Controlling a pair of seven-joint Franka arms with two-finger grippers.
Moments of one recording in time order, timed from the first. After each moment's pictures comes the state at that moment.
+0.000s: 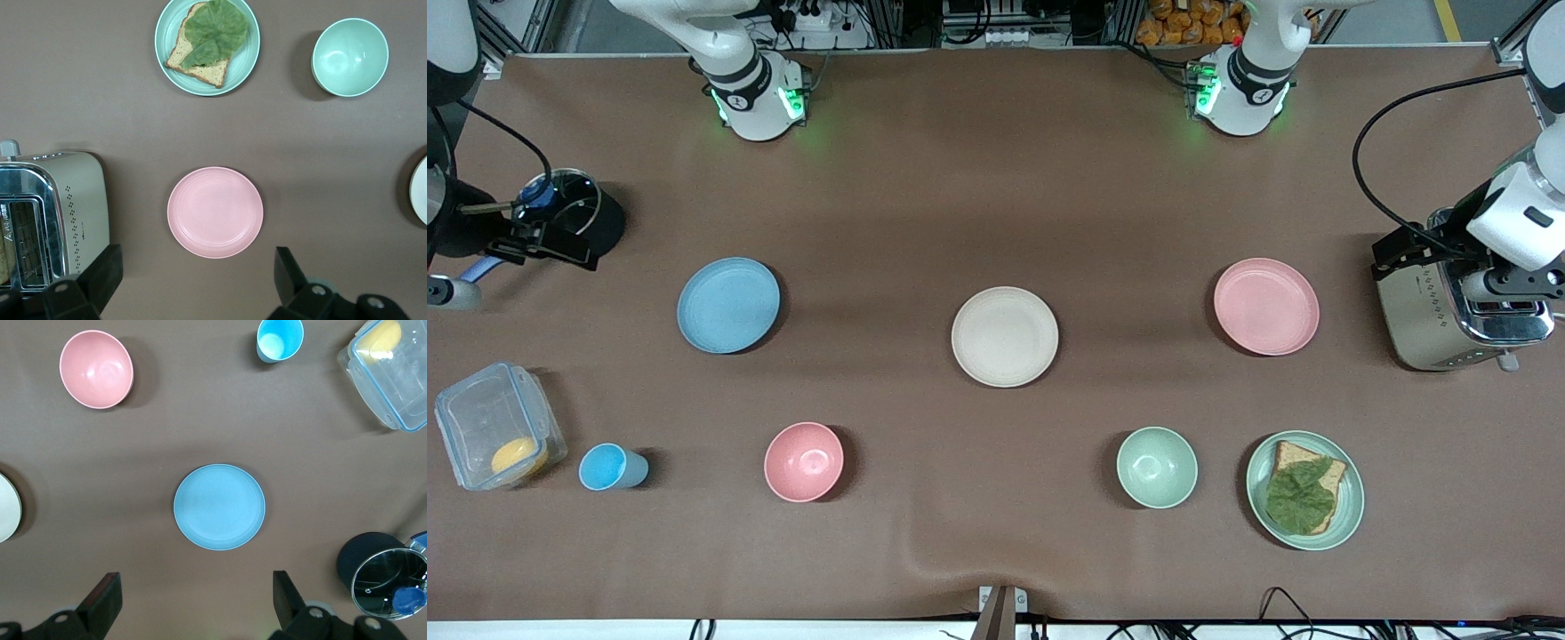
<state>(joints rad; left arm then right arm) -0.04 0.03 -0.01 -1.68 0.00 1.73 -0.04 0.04 0.12 -0.06 -1.48 0.04 1.48 0.09</state>
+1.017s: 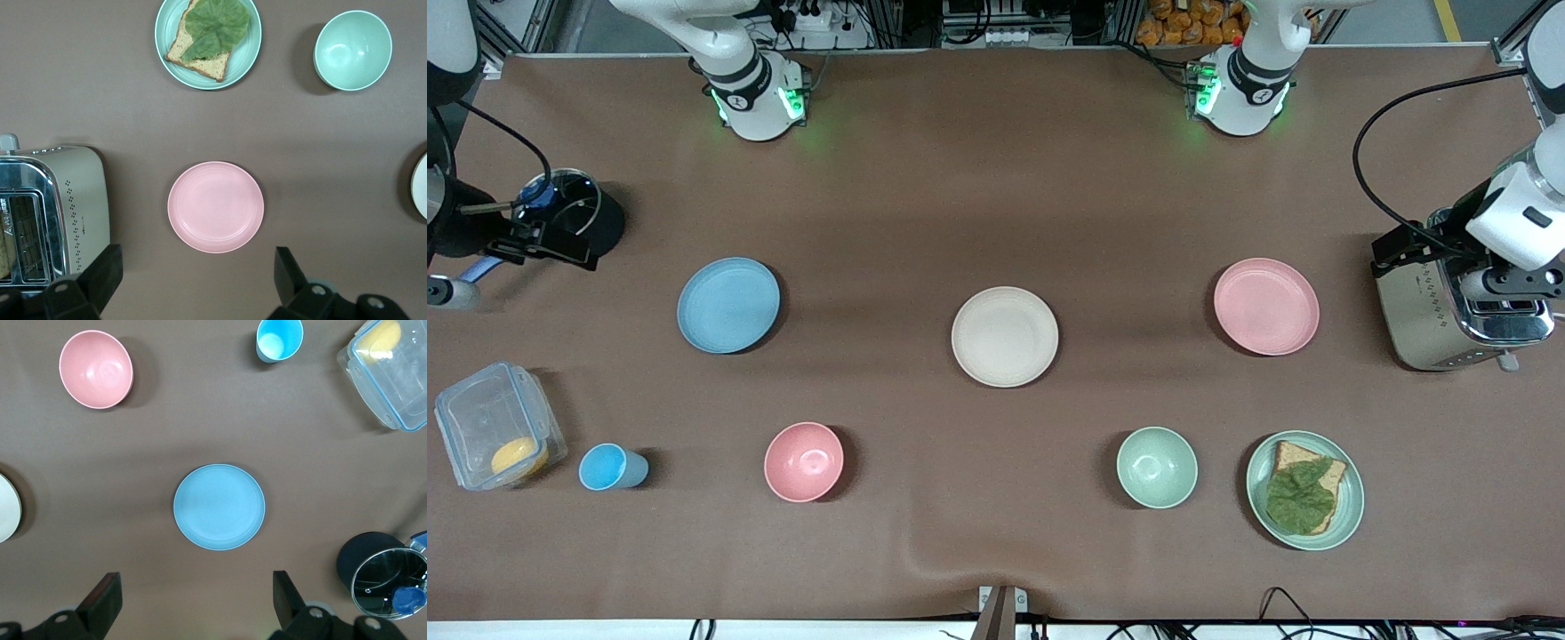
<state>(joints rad) -0.03 0.03 -0.01 -1.68 0.00 1.71 -0.04 0.04 0.12 -0.06 -1.48 0.04 1.48 0.09</state>
